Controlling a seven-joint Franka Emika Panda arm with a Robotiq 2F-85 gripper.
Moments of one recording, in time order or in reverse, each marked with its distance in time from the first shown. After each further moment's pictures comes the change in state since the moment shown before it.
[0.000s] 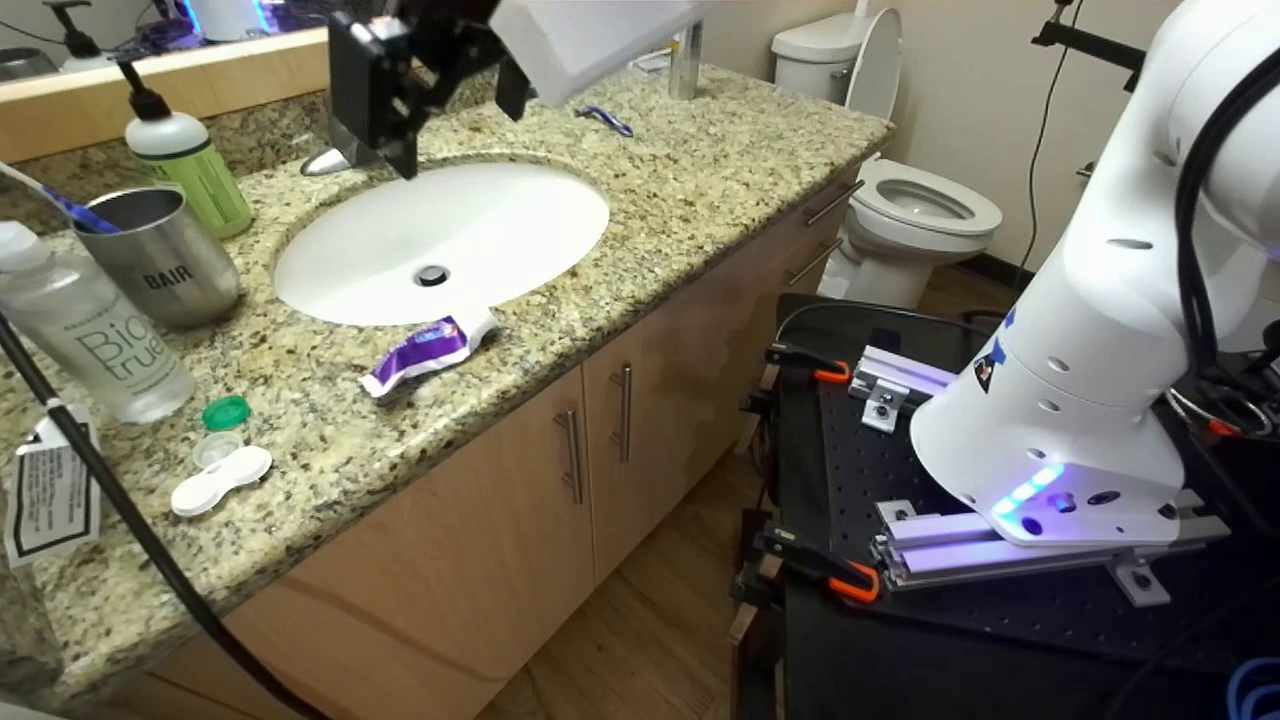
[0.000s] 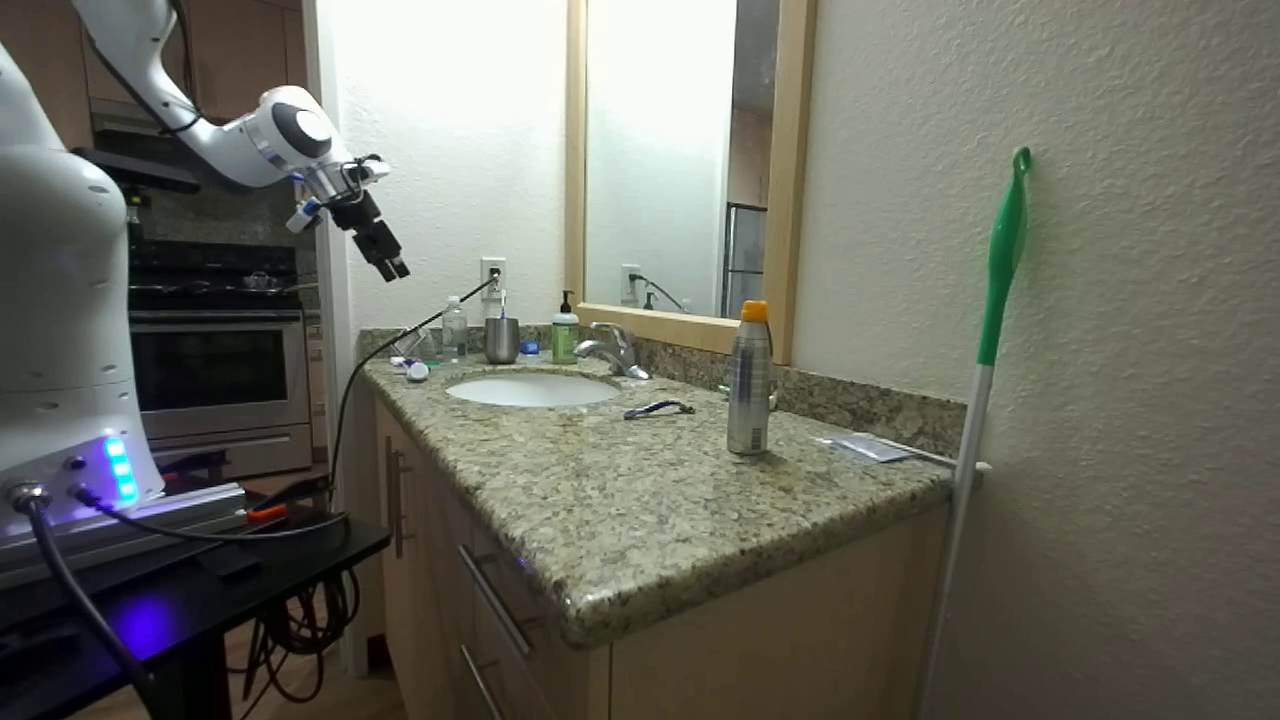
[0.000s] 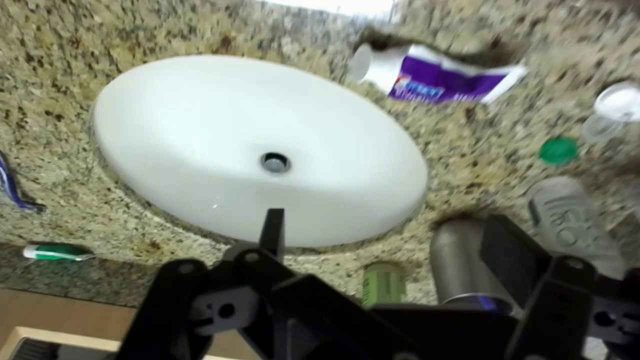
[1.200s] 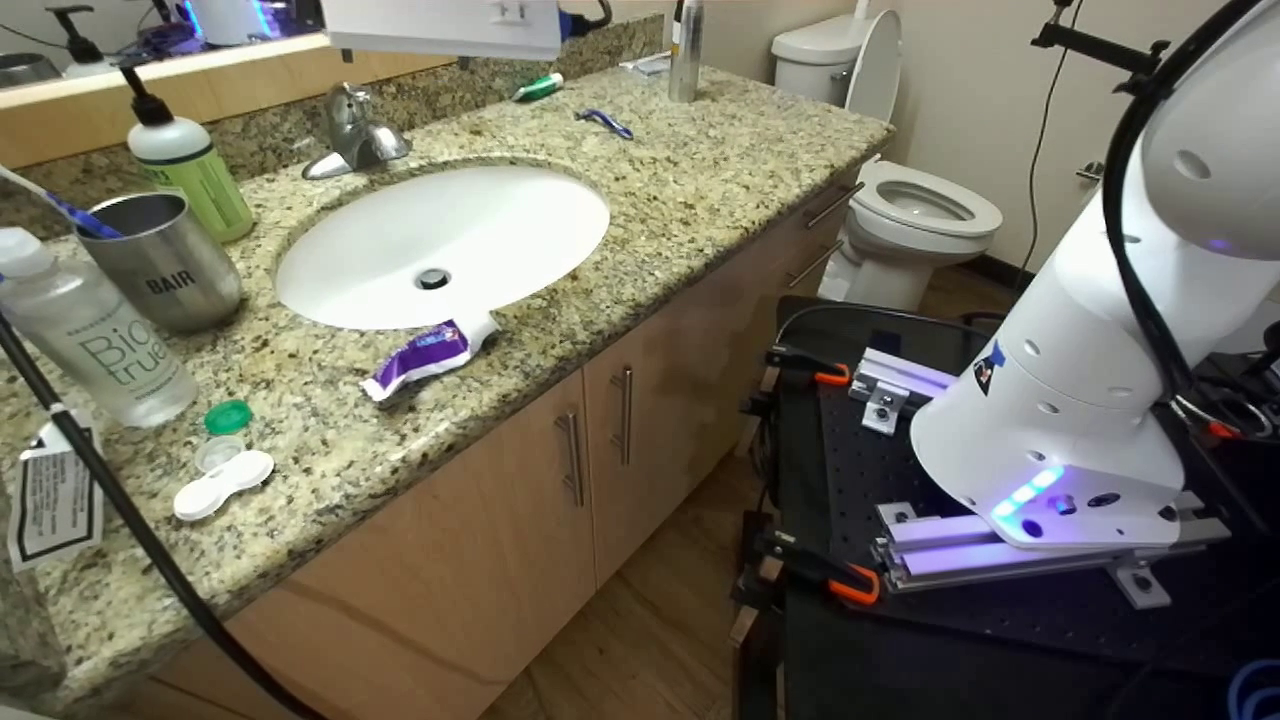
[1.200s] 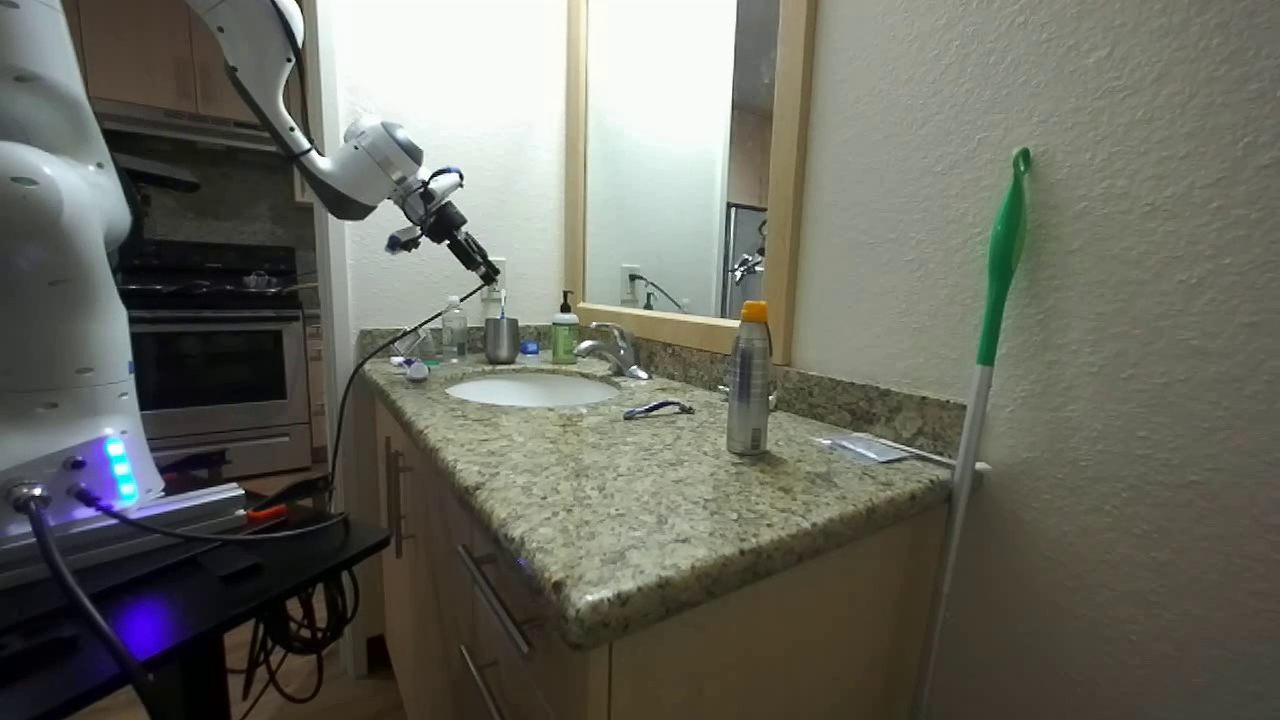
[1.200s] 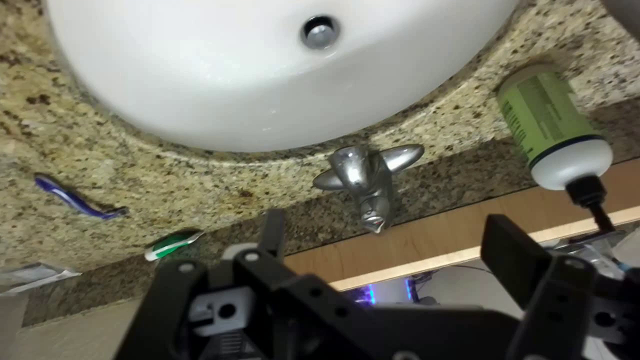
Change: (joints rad) arm -0.371 0.336 0.091 0.278 -0.629 0.121 0.867
